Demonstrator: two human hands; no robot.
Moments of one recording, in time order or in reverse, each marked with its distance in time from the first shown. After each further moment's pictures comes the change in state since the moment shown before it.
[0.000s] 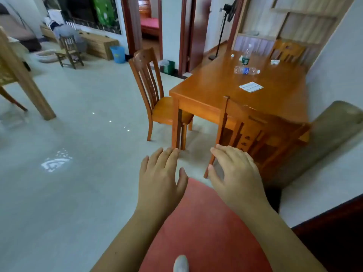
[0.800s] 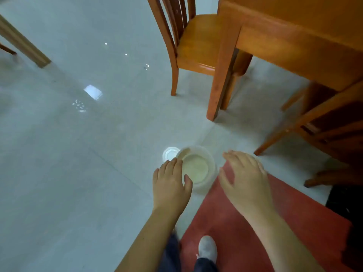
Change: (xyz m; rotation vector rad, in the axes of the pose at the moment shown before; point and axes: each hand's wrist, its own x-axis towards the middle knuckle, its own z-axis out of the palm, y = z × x) left_hand 0.145 -0.292 0.350 0.009 -0.418 -0.340; right_hand 0.228 0.071 0.428 0.126 -0.283 0.176
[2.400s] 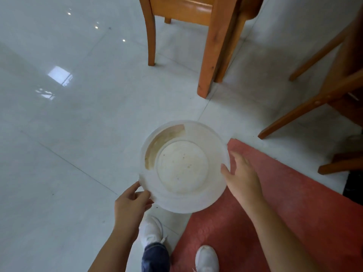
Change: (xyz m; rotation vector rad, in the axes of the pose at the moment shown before) left_hand 0.017 -0.150 0.180 -0.894 -0.149 -0.896; right_hand 0.020 0.128 0.230 0.280 -0.249 0.529
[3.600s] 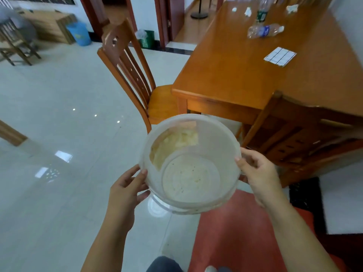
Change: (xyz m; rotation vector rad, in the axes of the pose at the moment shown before) left_hand -0.295 0.288 -0.132 -0.201 -0.357 0.466; right_hand -0.241 -0.195 -0.325 0.831 0.333 -0.131
